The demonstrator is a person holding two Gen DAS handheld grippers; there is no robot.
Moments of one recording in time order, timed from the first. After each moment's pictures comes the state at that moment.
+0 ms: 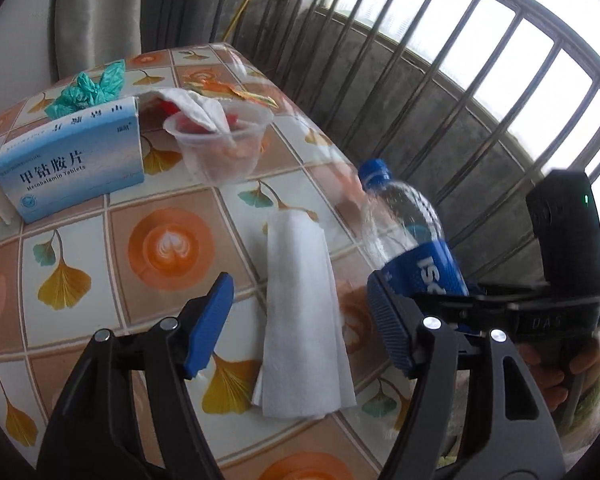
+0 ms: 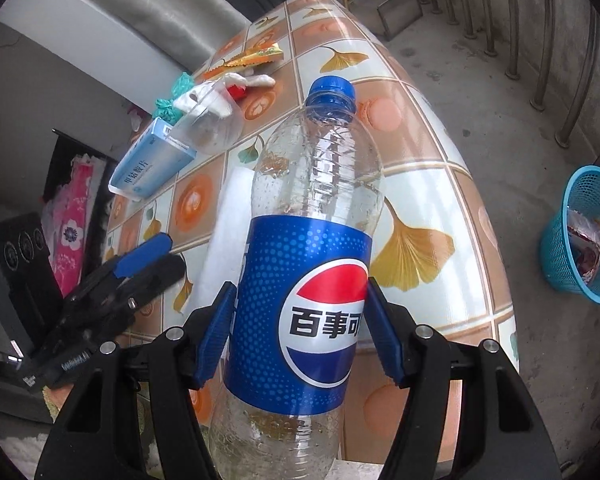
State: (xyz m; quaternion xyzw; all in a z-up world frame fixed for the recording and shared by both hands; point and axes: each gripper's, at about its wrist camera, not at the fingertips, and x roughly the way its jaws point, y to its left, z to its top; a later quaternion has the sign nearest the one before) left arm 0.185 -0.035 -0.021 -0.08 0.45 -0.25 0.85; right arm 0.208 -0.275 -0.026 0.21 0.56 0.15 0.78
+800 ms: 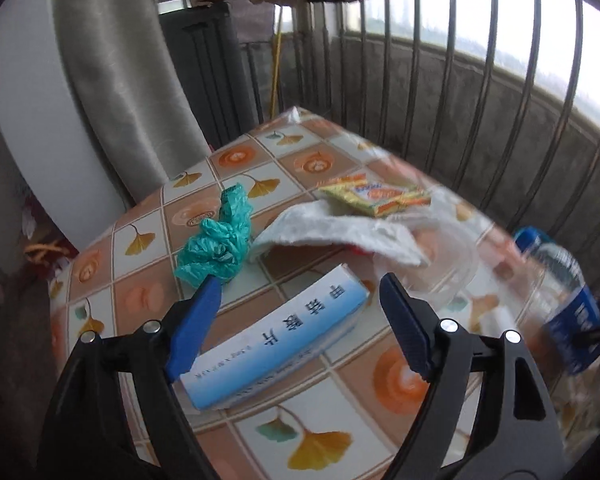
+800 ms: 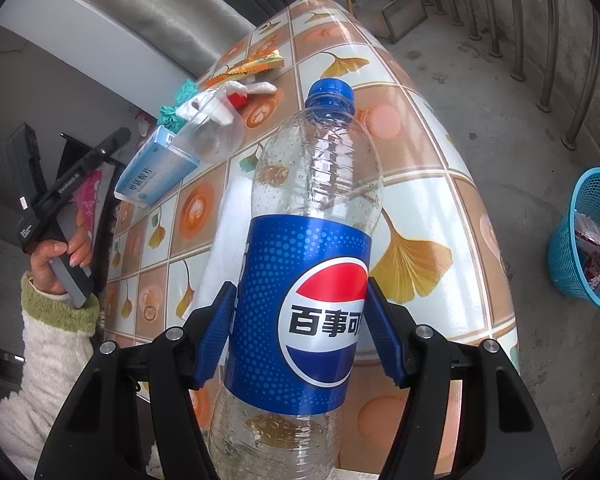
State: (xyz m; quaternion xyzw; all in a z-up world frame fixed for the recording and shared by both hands) left arm 0.301 0.041 0.017 0.14 0.39 -0.18 0.89; right arm 0.208 -0.286 -0.026 0.22 0.56 0.17 0.78
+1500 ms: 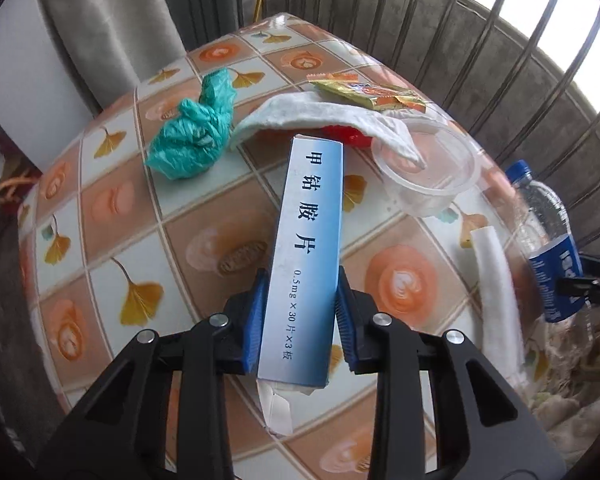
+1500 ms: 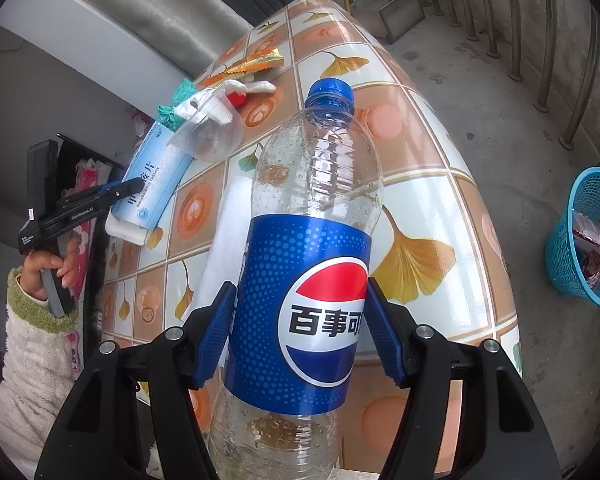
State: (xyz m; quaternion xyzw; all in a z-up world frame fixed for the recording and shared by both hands) left arm 0.285 0.066 -0.009 0.07 0.54 -0.20 0.81; right arm 0.208 -0.282 -0.026 0.22 0.56 0.16 0.78
